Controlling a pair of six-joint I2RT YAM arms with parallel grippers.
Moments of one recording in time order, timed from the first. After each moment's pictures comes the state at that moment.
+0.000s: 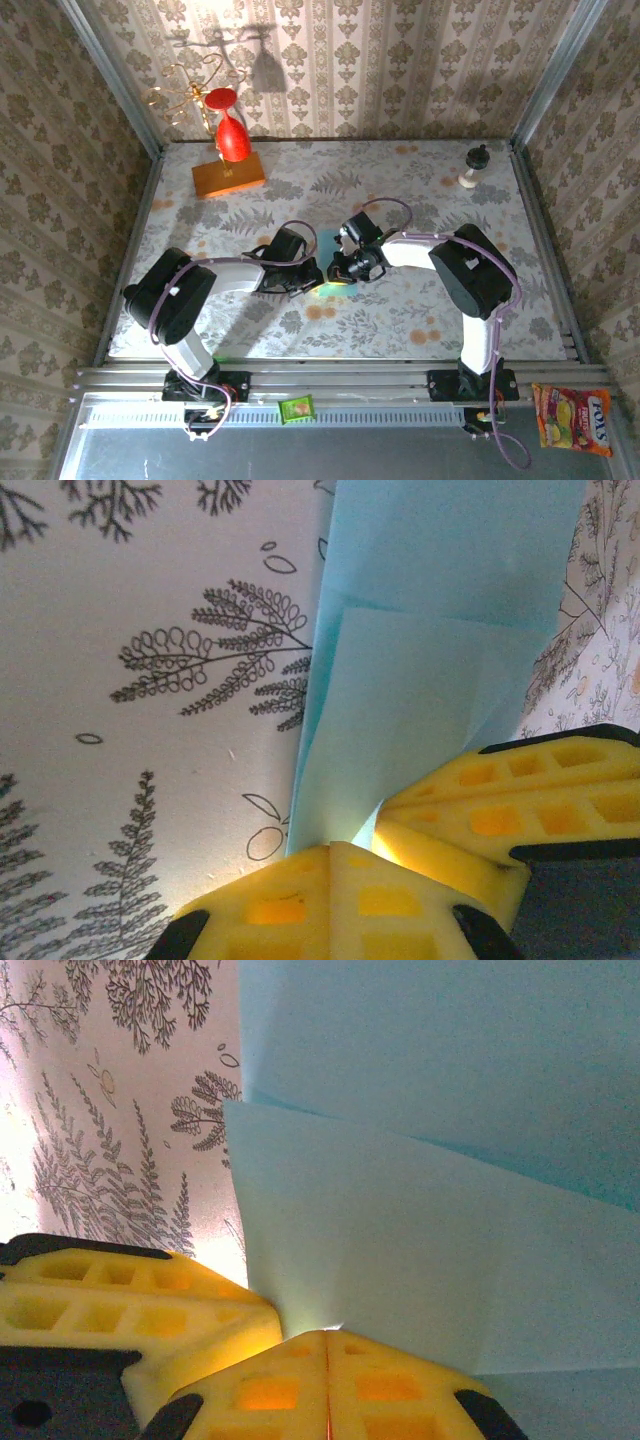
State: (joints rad) left arm -0.69 1.68 0.73 -0.01 0.41 -0.95; right arm 0.60 1.92 1.06 -0.25 -0.52 0.64
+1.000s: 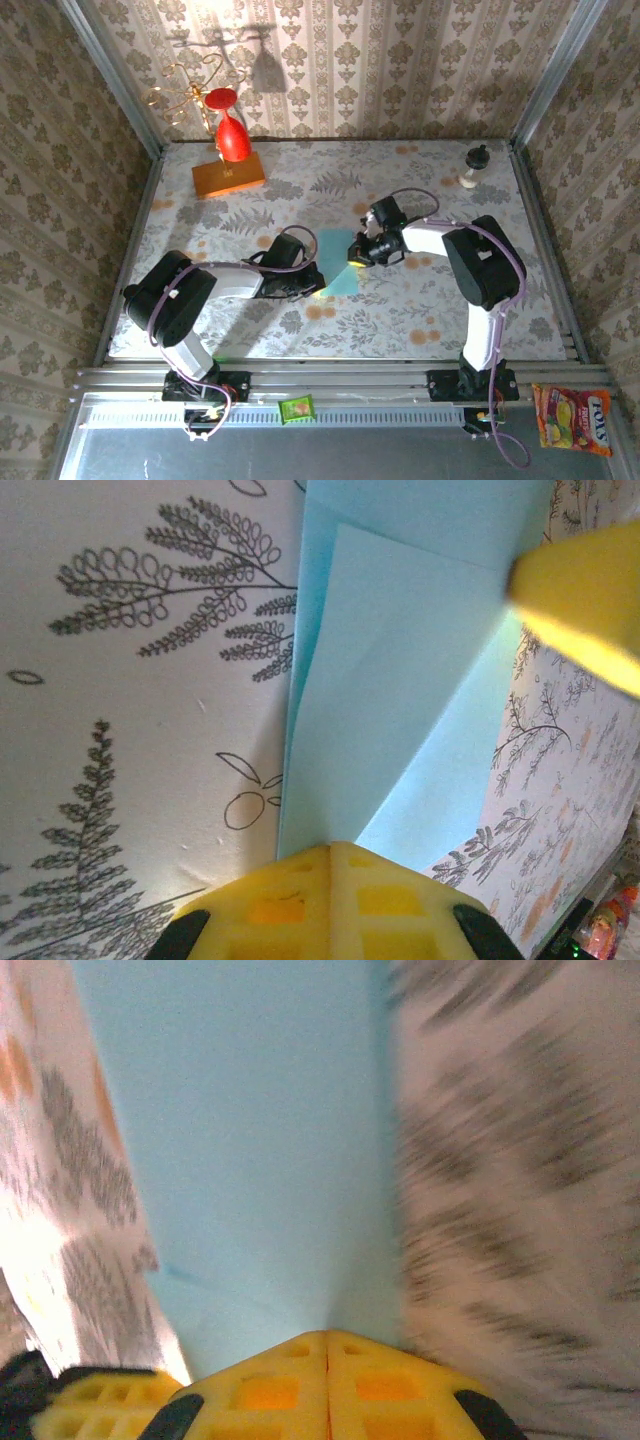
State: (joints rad) left arm -0.71 1.67 0.66 0.09 0.44 -0.97; right arm 0.37 1.94 1.08 -0.24 -0.54 0.64
